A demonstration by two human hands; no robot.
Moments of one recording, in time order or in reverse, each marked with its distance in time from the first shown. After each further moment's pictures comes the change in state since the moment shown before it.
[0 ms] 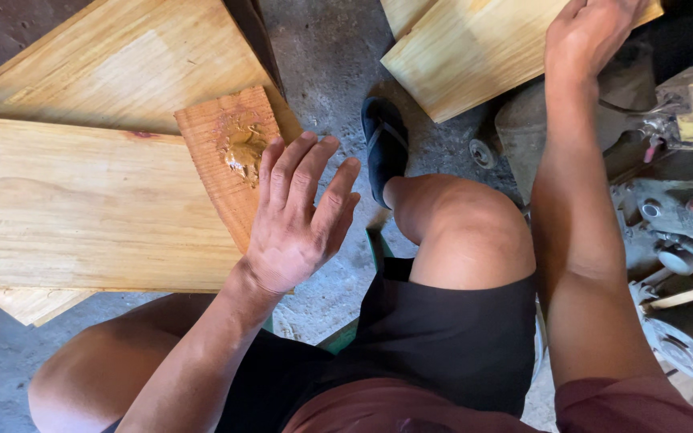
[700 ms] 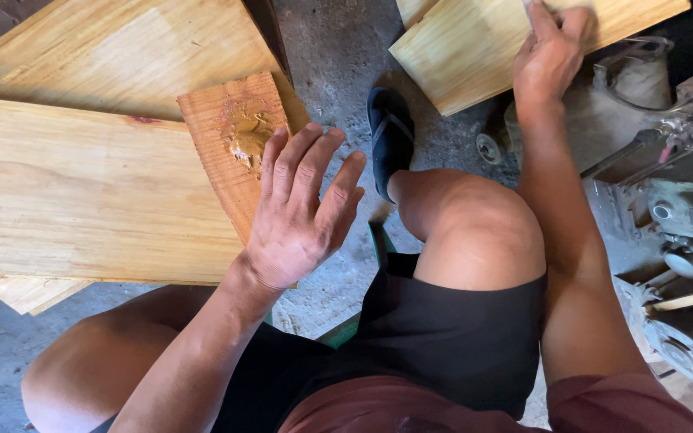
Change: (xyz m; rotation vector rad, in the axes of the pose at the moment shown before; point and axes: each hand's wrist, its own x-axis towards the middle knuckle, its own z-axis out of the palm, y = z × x) left_hand -0.006 -0.004 0.001 0.002 -0.018 -0.019; right_hand -0.040 -0.065 -0.016 0.206 -0.197 -0.005
